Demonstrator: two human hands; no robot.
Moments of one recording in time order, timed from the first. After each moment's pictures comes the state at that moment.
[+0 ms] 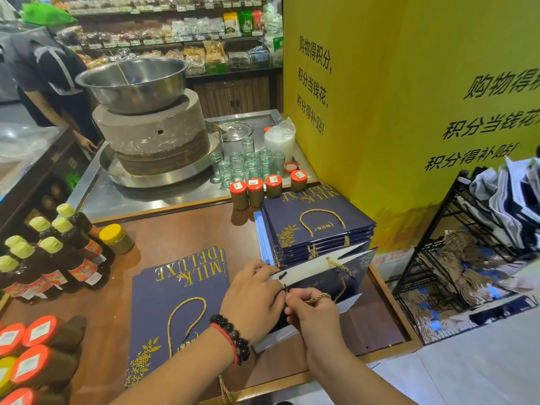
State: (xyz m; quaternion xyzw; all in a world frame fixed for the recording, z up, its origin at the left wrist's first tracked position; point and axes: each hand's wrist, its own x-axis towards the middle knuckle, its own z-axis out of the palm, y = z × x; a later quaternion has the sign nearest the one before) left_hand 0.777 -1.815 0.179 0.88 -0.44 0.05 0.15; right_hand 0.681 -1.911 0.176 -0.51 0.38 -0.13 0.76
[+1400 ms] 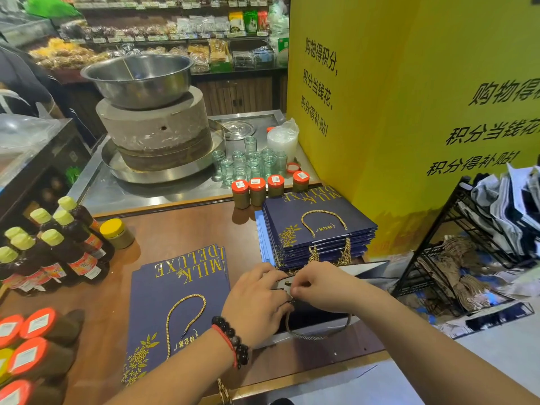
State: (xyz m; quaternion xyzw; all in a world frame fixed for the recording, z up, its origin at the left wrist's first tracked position) left_hand 0.775 -1.805 0.173 0.82 -0.53 0.13 0.16; right_hand 0.713 -1.974 0.232 -0.94 0.09 0.18 0.29
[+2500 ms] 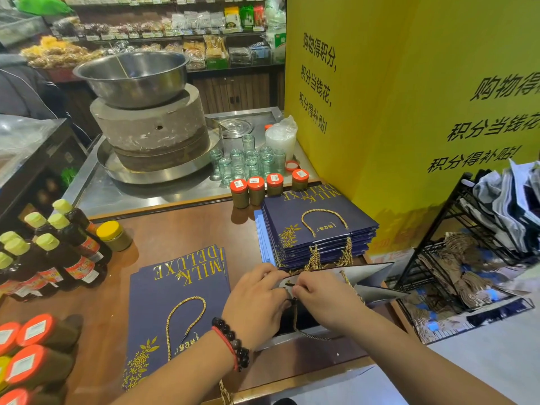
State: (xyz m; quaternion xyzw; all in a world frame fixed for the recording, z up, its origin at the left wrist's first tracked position) left_hand 0.778 -1.806 0.178 0.83 -0.52 0.11 0.15; right_hand 0.706 -1.960 0.211 -0.95 0.15 0.11 0.26
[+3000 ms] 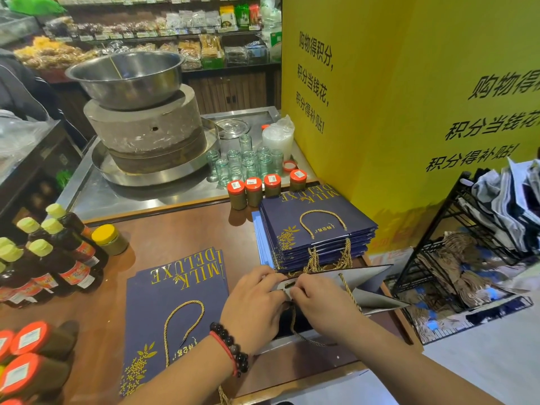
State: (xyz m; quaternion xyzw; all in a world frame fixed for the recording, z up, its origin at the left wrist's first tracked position) left_hand 0.781 -1.810 0.182 0.84 -0.51 0.08 0.16; right_hand 0.707 -1.955 0.205 -0.94 0.18 0.08 0.29
